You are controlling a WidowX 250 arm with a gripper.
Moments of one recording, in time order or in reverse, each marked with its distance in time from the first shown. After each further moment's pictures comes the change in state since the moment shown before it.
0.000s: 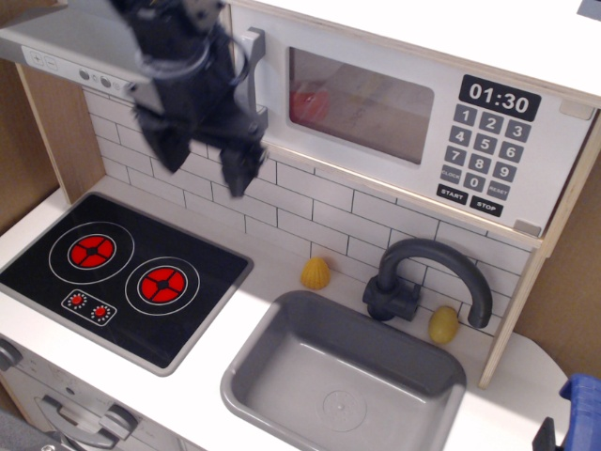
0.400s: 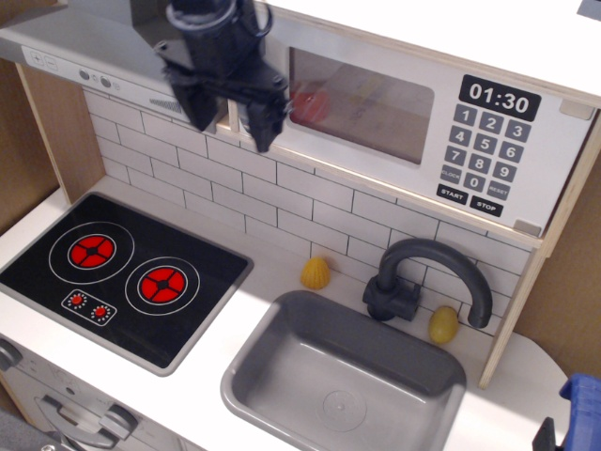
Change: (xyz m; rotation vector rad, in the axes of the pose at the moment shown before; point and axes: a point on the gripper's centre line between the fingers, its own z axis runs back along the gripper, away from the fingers) arm 0.041 -0.003 -0.003 -0.017 -0.029 -0.024
